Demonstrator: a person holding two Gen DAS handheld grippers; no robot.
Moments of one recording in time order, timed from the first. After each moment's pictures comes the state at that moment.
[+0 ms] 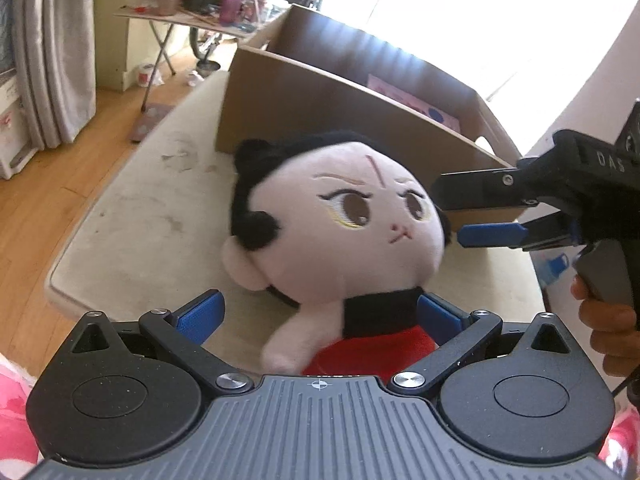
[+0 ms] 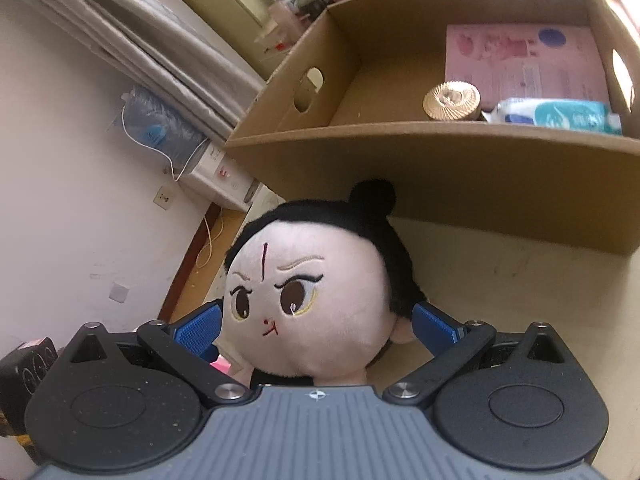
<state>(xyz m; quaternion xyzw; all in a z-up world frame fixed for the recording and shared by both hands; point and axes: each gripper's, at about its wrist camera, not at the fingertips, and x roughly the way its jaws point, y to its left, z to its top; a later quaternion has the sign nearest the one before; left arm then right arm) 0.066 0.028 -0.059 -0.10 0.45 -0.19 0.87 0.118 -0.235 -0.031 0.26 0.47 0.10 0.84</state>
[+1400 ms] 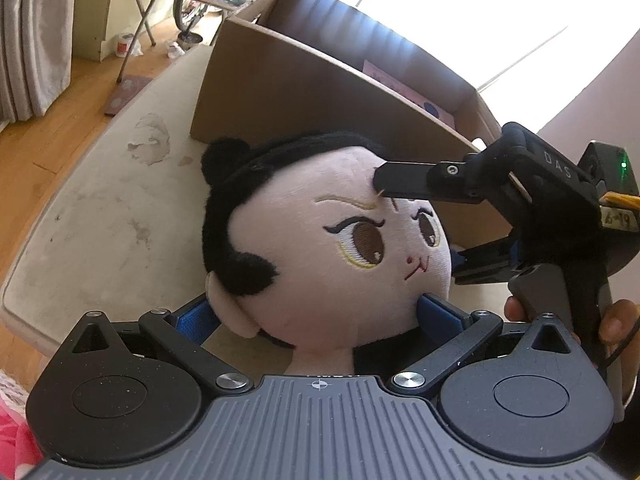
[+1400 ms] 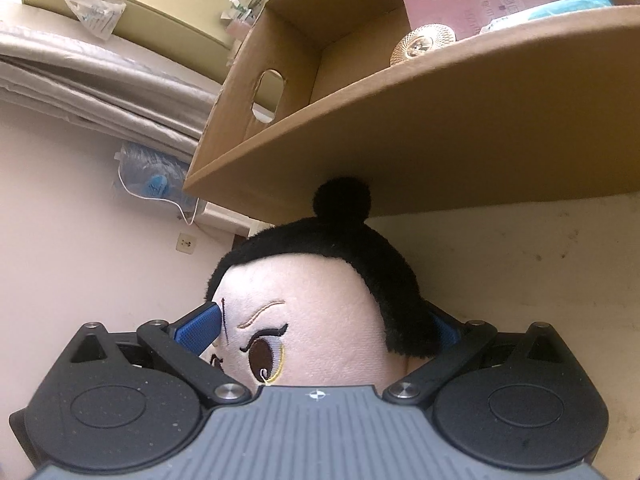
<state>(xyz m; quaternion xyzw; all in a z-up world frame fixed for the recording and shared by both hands) 0.103 0.022 -0.071 -0.13 0.48 -0.23 0.84 0.147 -0.256 -0.086 0.41 0.46 0.09 0.78</state>
